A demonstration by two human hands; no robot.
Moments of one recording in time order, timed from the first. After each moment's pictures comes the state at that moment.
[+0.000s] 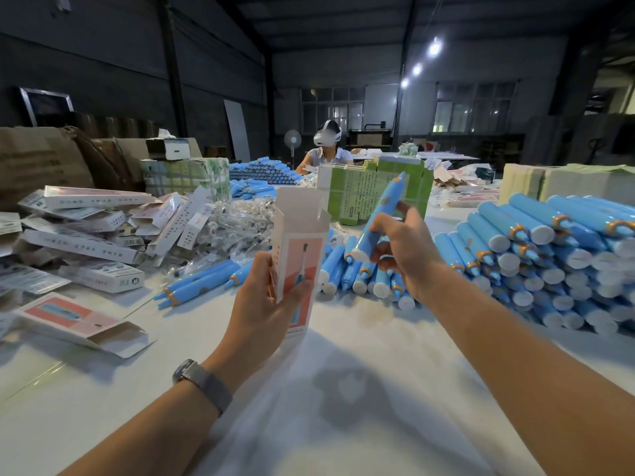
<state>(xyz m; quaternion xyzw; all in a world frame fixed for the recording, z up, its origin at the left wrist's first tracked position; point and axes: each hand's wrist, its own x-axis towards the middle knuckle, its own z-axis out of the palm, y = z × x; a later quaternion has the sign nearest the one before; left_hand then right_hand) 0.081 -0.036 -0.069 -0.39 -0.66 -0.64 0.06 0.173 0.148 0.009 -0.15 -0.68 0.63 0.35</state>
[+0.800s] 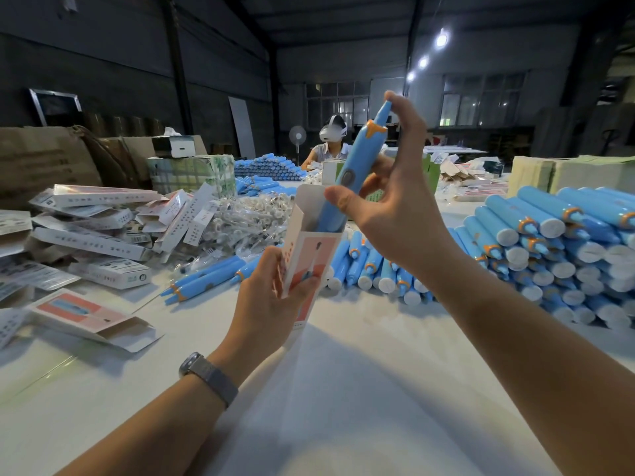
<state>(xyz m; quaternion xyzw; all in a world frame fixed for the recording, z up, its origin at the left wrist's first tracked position) 0.083 -0.035 -0.066 -0.37 -0.71 -0.59 0.11 0.190 0.100 0.048 0.10 -0.77 0.36 0.51</state>
